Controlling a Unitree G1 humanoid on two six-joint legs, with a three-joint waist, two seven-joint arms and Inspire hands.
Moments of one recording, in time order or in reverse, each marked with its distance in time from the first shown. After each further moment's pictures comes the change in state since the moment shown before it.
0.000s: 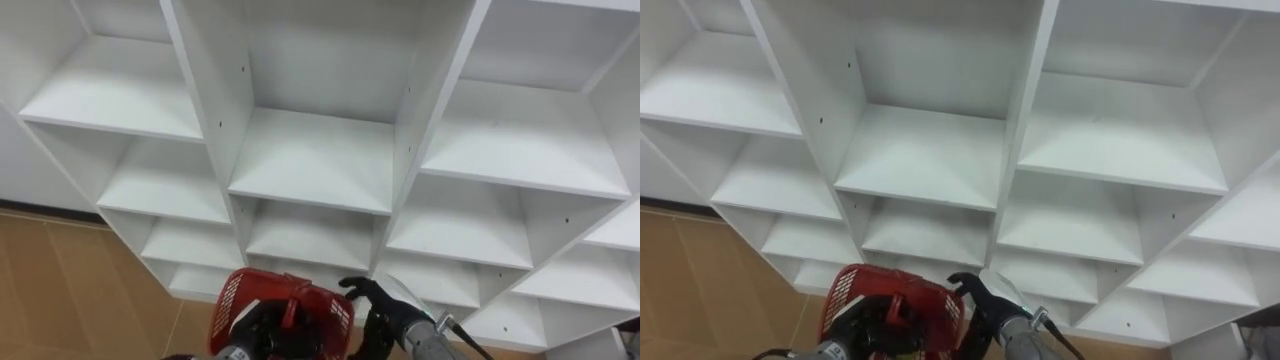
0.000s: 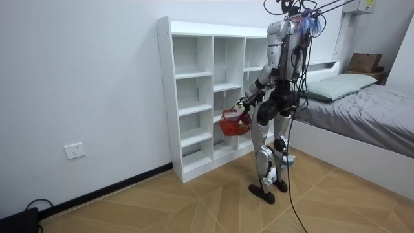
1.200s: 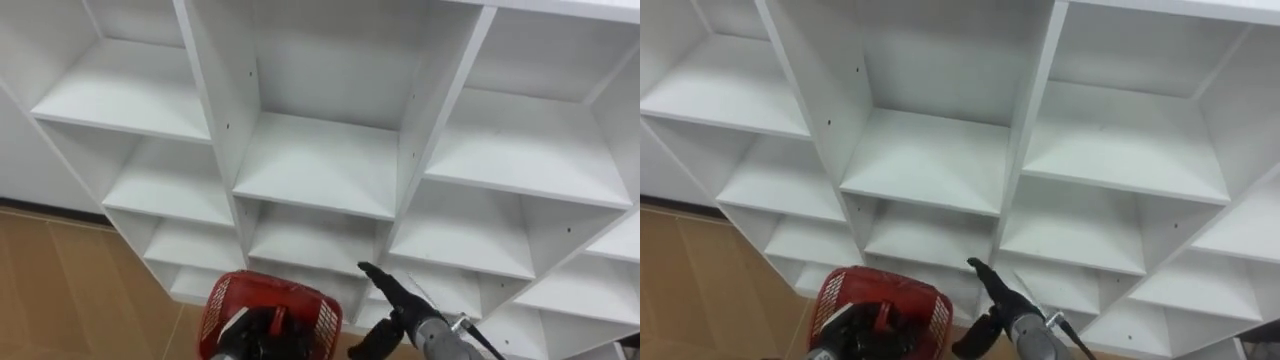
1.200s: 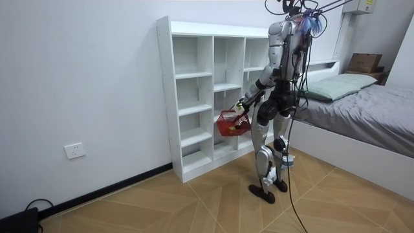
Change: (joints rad) left arm 0.020 0.036 0.056 0.023 0.015 -0.003 0.037; right arm -0.007 -0.025 -0.093 0.045 0.250 -0.027 -0.012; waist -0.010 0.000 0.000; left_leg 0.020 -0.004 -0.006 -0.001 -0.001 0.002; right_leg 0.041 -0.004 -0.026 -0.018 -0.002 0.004
